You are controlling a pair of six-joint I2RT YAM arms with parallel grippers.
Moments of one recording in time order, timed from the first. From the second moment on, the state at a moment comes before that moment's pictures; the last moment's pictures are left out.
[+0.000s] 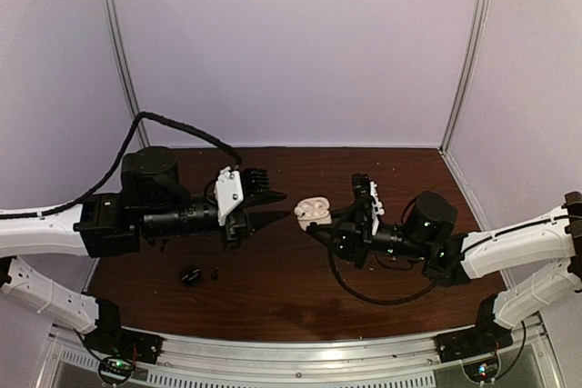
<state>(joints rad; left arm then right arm) -1.21 1.12 0.95 0.04 0.04 0.45 1.02 1.31 0.53 0.91 -0.34 0.22</state>
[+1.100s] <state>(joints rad) -1.21 1.21 0.96 0.03 0.04 0.44 1.05 1.31 0.53 0.91 -0.38 0.20</state>
